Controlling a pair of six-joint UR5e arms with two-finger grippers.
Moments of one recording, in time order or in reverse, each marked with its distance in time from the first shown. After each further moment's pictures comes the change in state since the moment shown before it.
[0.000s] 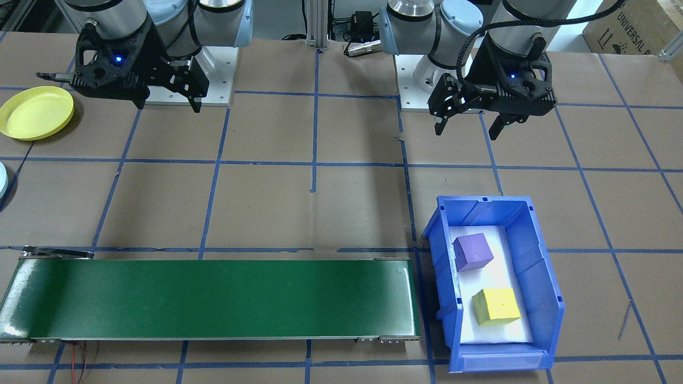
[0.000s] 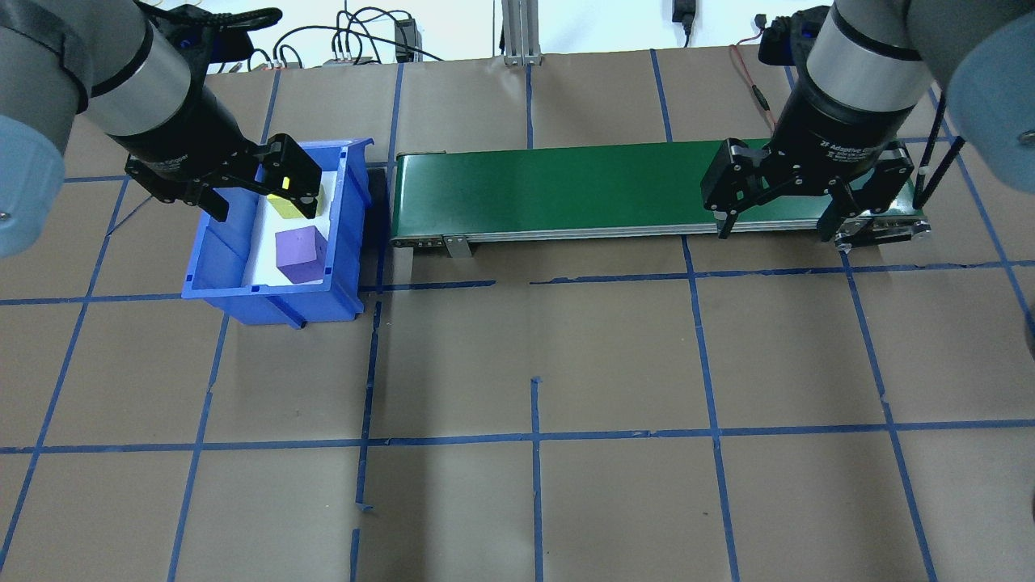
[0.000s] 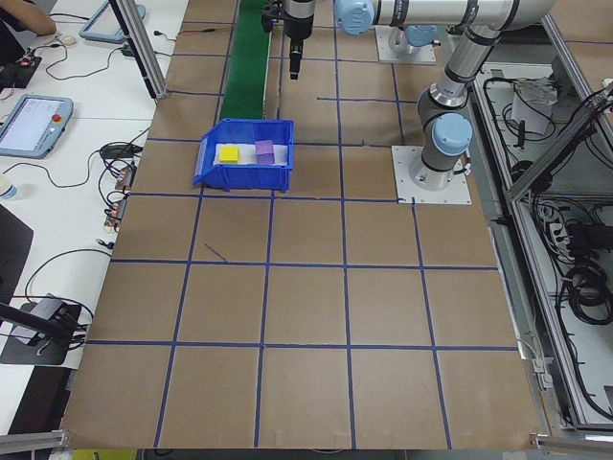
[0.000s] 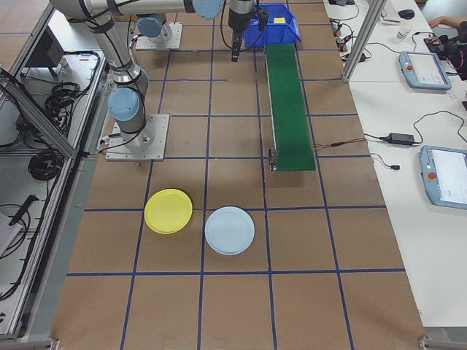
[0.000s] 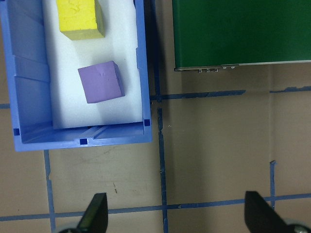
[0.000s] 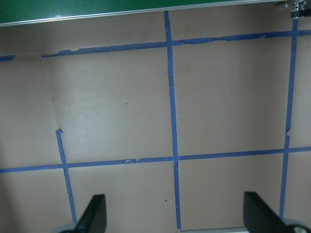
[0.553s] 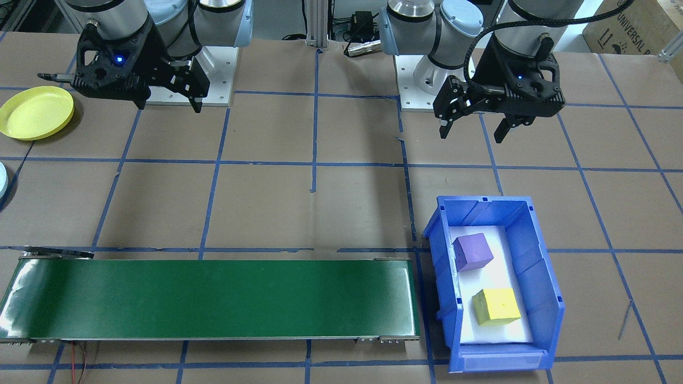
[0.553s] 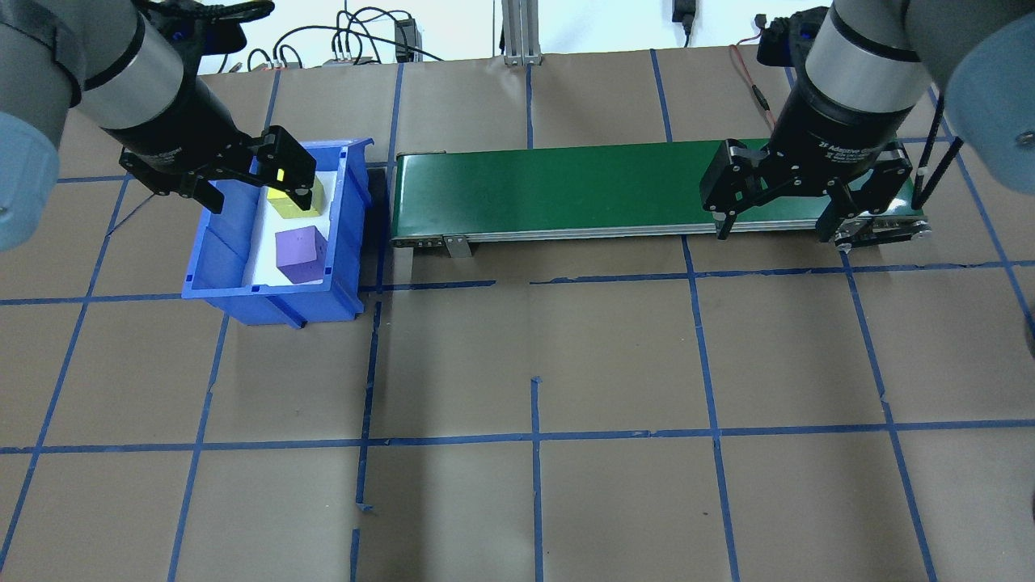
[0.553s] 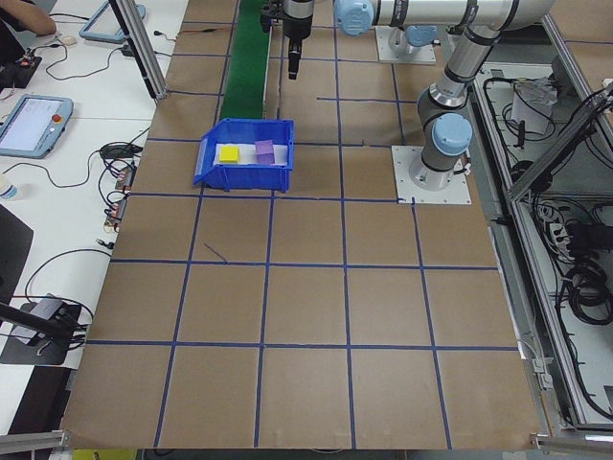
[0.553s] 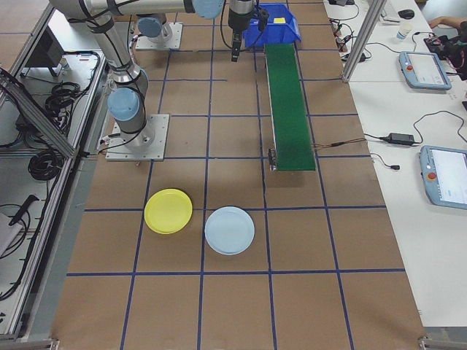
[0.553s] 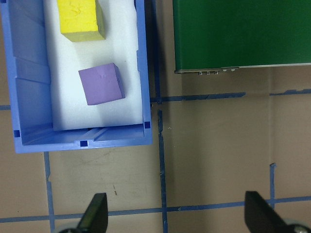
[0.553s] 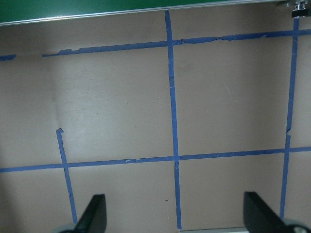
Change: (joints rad) left arm 0.022 -0.006 0.007 0.023 -0.002 0.011; right arm 0.001 0.000 0.001 0.000 0.001 0.000
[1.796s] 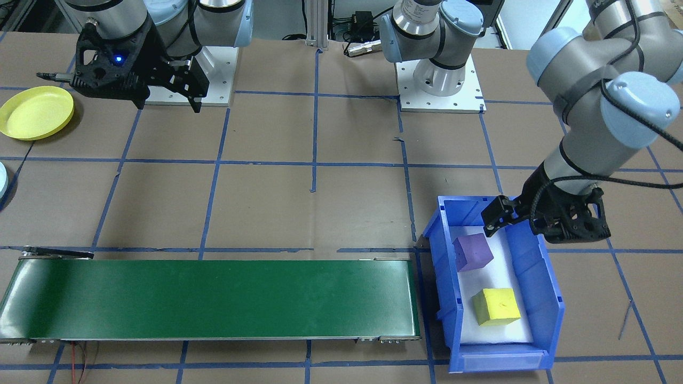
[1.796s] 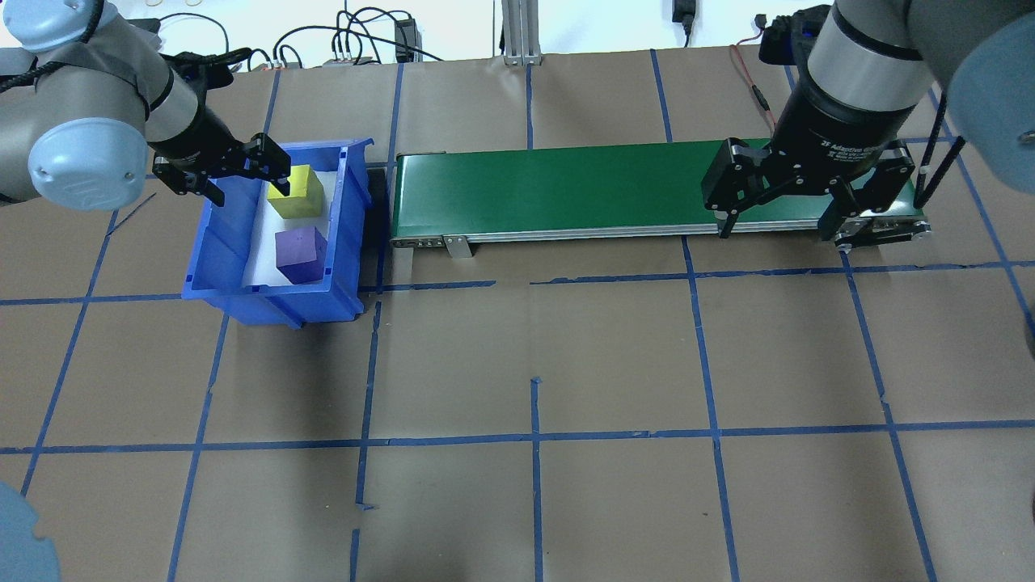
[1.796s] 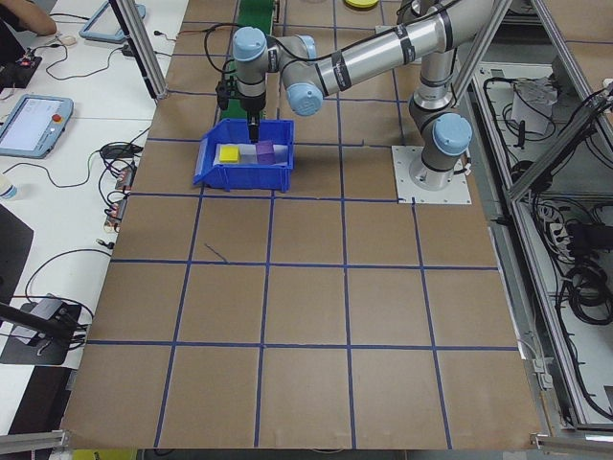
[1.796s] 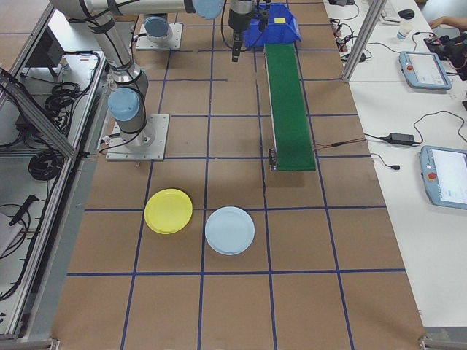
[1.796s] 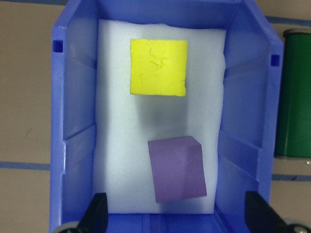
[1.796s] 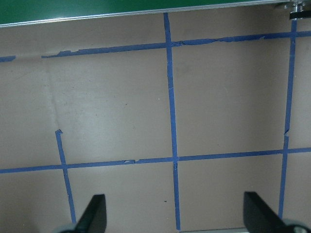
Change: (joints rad) left arm 0.168 -0.359 -0.024 0.352 -0.025 0.026; right arm -0.002 0.000 -0.002 -0.002 -0.003 -0.002
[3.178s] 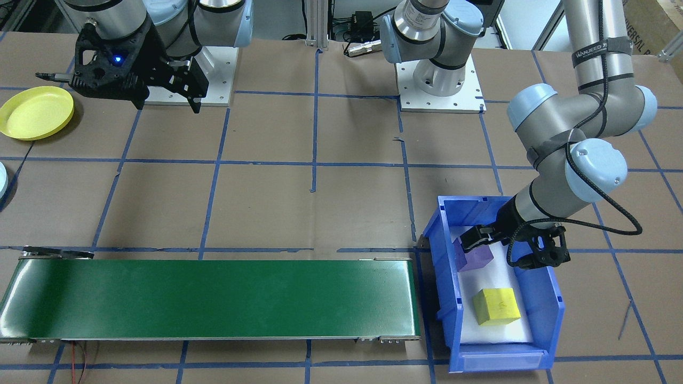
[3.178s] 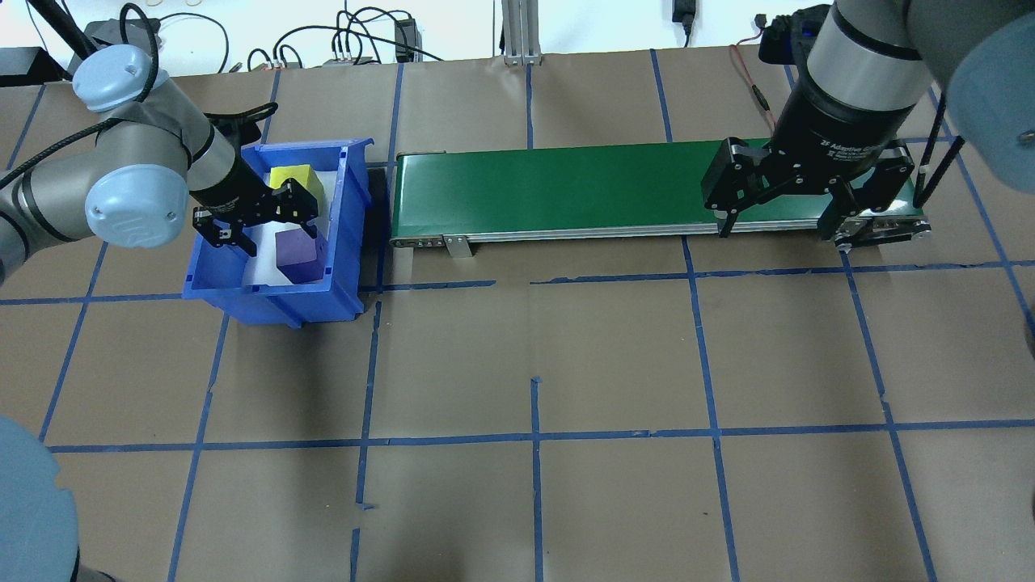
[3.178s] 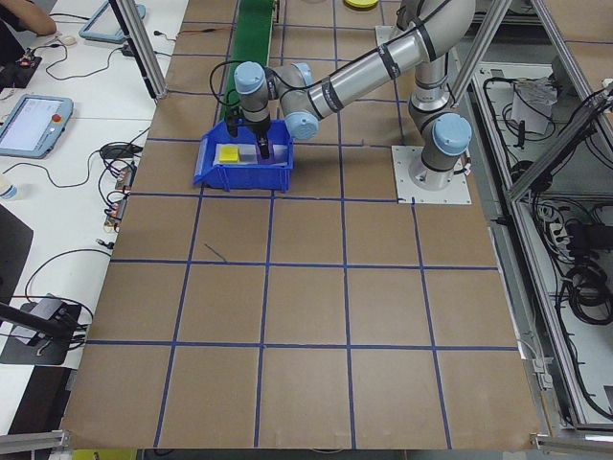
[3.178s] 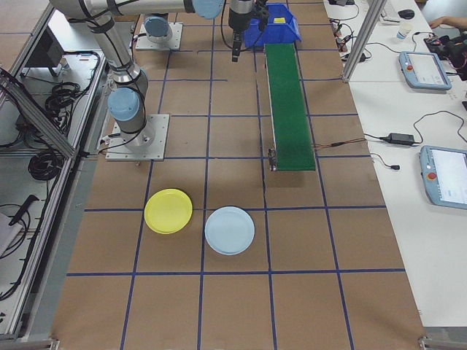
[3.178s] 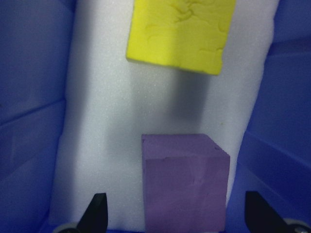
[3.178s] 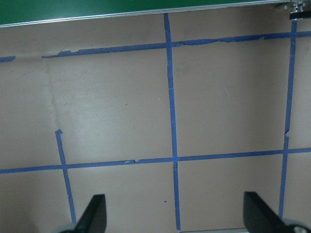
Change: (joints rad) left arm 0.001 -0.054 -0.094 0.024 -0.019 -0.107; right arm 0.001 0.000 0.001 -0.001 0.000 0.001
